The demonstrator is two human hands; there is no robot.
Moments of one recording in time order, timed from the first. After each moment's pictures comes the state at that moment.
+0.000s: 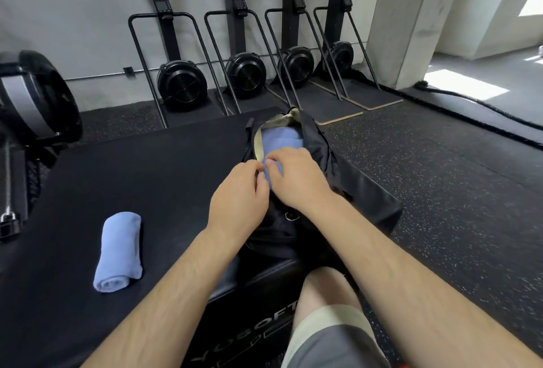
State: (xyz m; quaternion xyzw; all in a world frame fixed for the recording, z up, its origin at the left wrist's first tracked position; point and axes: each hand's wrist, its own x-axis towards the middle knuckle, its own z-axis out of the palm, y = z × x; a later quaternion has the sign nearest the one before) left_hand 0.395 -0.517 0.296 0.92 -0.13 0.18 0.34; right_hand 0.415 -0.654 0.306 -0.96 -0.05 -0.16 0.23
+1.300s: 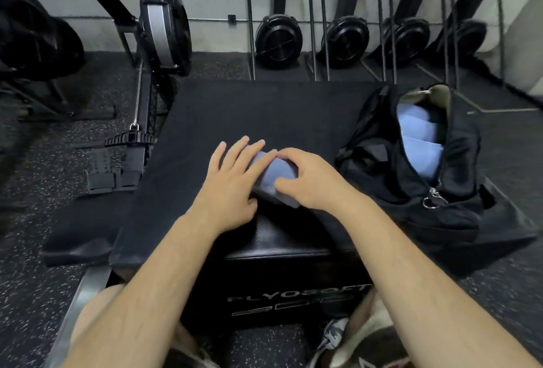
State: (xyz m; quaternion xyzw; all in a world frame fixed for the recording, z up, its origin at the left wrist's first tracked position) left_hand 0.355 -0.286 0.225 0.97 -0.15 0.19 0.08; right_hand 0.391 -0.481 0.282 -0.92 -0.19 0.10 0.32
